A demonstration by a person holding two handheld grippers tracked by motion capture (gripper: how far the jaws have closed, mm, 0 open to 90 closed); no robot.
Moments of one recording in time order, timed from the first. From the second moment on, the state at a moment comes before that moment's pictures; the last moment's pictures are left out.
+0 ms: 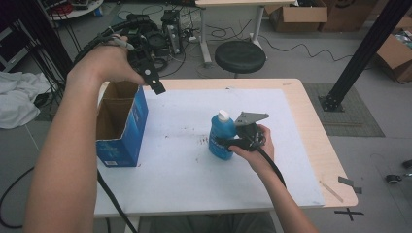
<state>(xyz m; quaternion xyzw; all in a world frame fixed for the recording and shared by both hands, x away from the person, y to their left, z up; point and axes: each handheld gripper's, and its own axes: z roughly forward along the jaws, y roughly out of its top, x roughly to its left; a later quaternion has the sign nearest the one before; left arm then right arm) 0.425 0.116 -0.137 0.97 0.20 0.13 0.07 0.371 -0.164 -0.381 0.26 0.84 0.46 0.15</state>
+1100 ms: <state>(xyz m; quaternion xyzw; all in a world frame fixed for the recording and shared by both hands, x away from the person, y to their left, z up) 0.423 0.117 -0.135 0.97 0.19 0.13 0.07 0.376 -0.166 -0.383 0.25 0.84 0.47 0.12</state>
